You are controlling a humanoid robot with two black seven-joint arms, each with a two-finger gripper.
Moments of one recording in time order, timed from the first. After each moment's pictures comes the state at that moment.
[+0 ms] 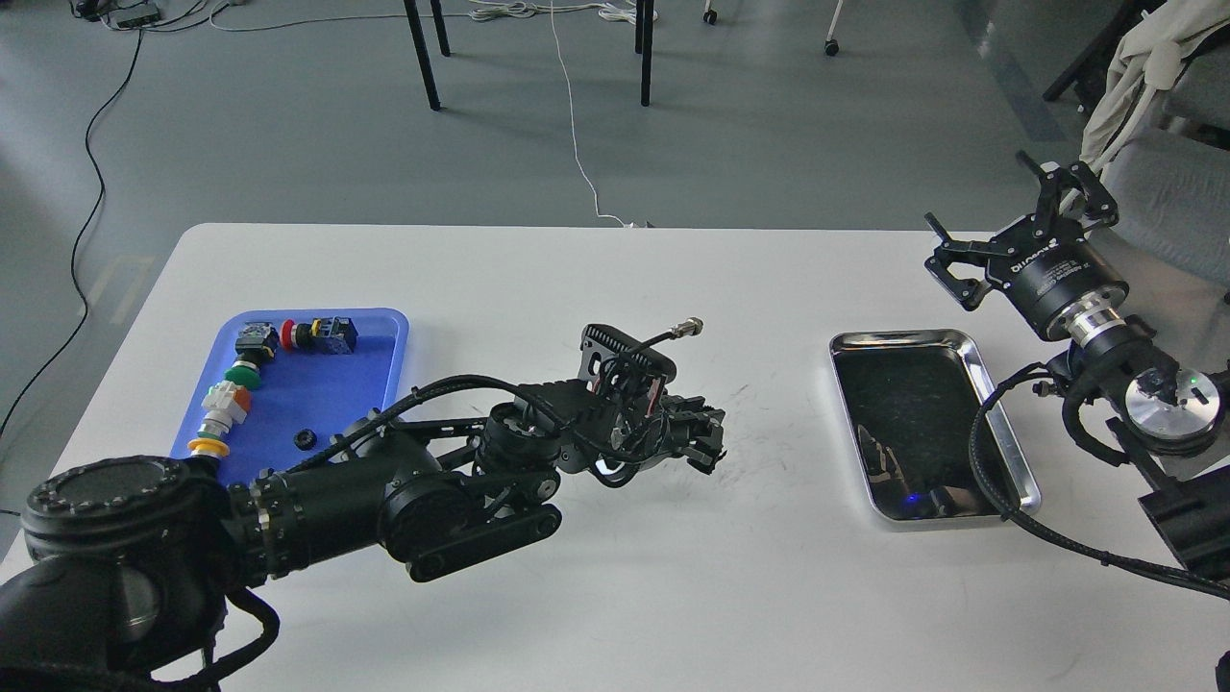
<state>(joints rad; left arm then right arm) -0.85 -0.04 -0.17 -1.03 1.76 -0.19 0.15 0.51 -0.44 1.08 0.89 0.20 0.38 -0.04</state>
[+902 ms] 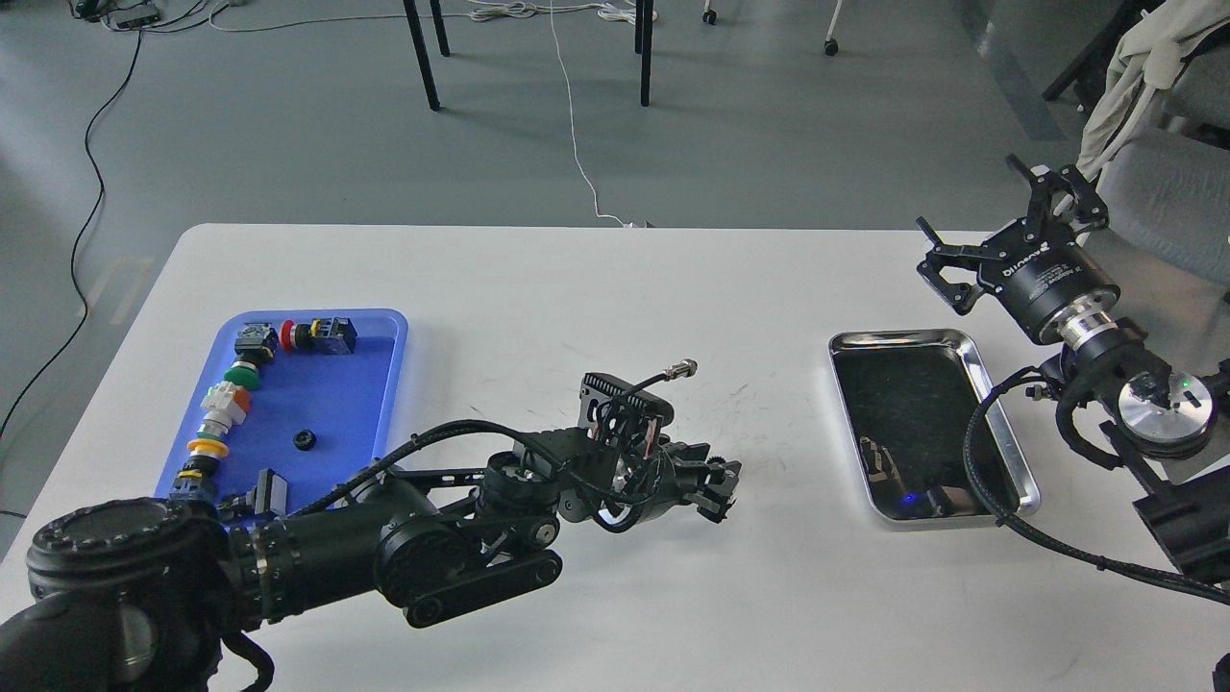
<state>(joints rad) -0.79 -0.04 -0.18 -1.06 1.64 -0.10 0.15 0.51 -0.44 1.04 0.90 0.20 0.39 -0.04</state>
